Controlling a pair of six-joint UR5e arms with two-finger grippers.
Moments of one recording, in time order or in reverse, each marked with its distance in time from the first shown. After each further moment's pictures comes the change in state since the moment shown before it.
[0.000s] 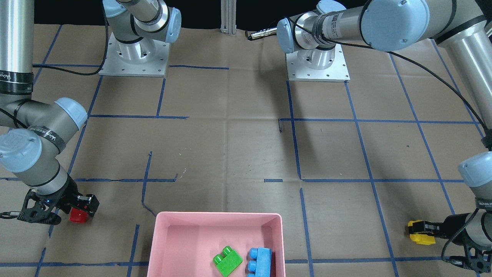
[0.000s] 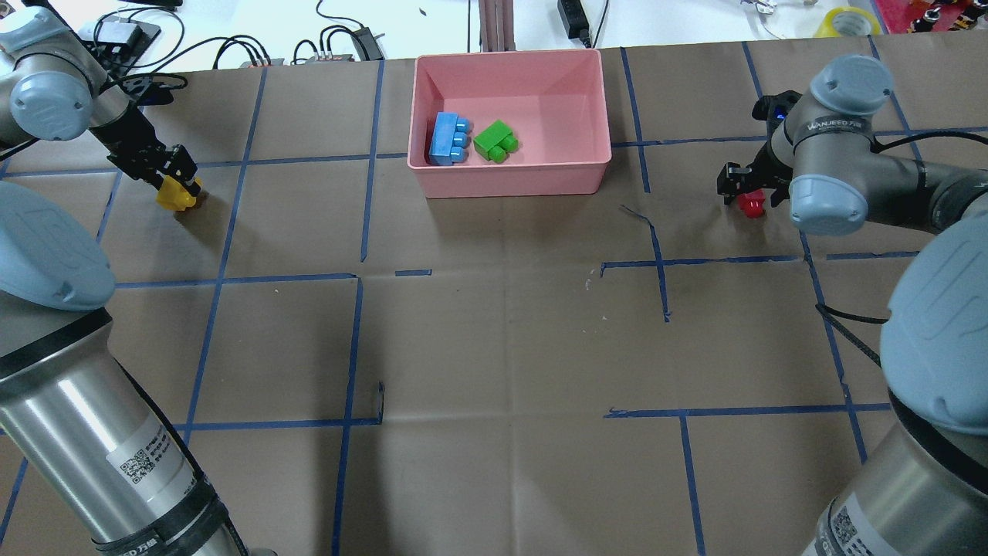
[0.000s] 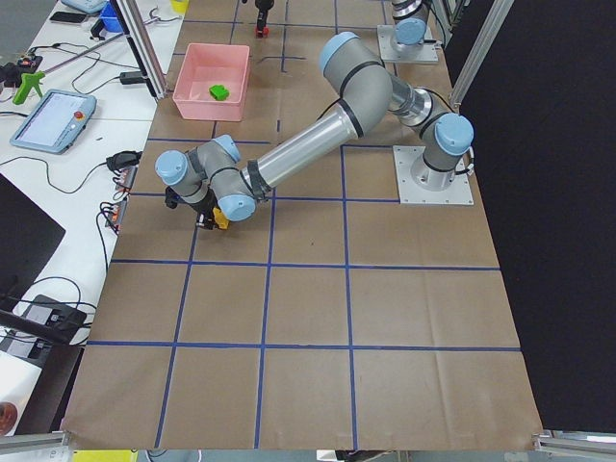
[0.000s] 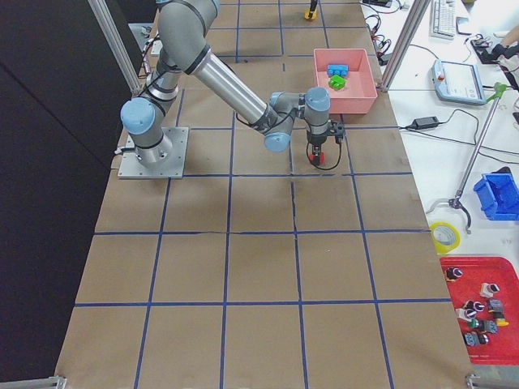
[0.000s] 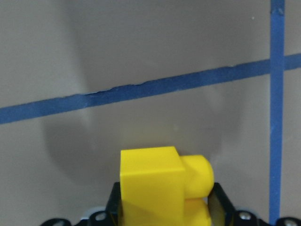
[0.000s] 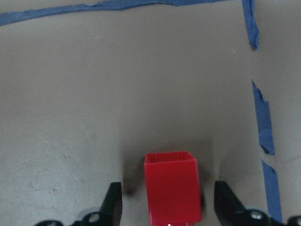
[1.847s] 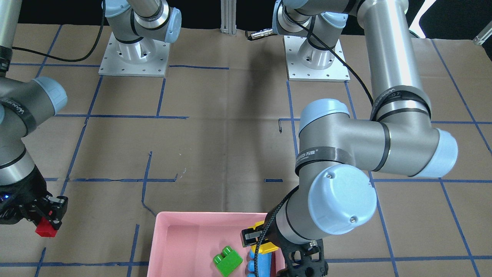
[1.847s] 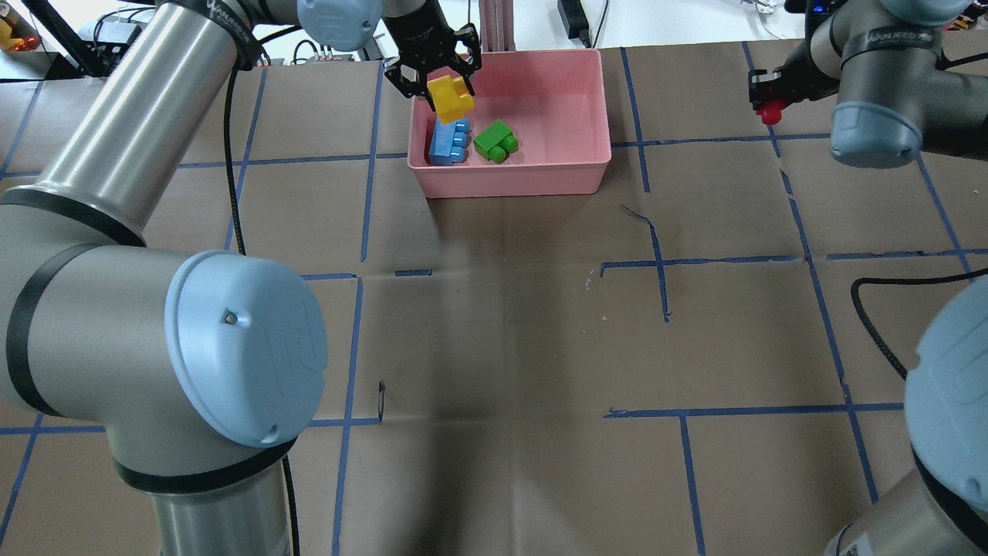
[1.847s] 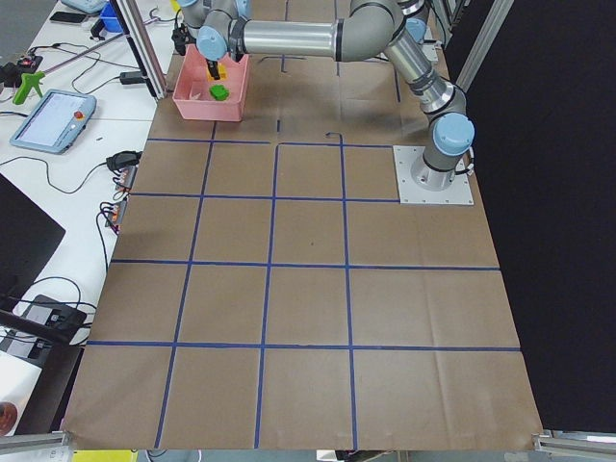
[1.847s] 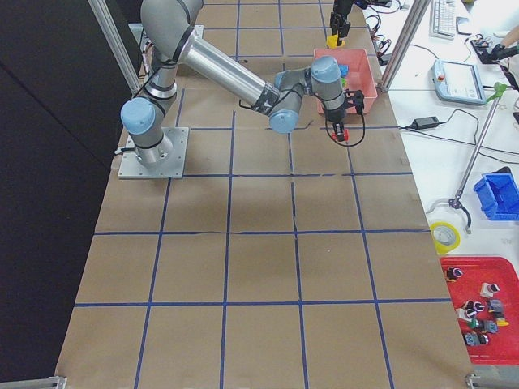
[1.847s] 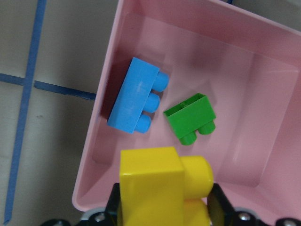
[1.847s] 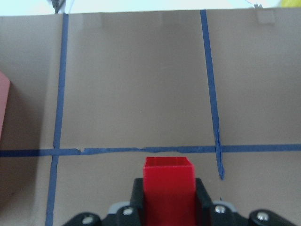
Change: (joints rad) left arm -0.605 0.027 0.207 -0.021 -0.178 -1.010; right arm 0.005 -0.106 -0.177 0.013 0.111 -0.074
